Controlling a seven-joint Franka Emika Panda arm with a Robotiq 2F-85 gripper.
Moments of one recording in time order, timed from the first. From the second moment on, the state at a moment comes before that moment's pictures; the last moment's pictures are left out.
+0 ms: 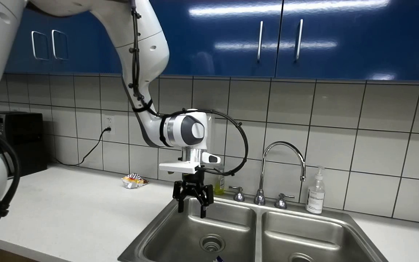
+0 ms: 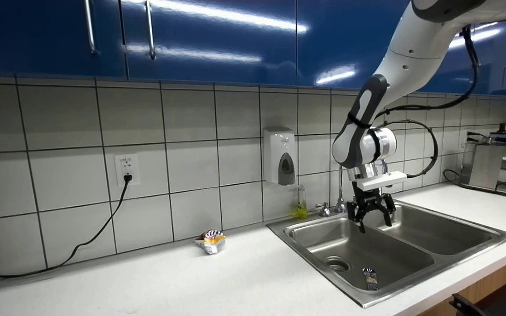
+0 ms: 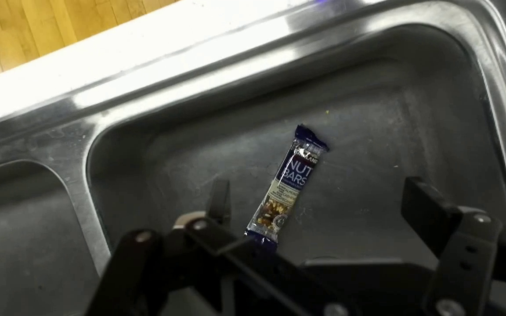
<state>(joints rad) -0.10 0.32 -0.17 -2.25 -0.15 2.35 0.08</state>
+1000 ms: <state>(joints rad) -0.11 0.65 -0.19 -2.03 -0.12 2.41 0.10</state>
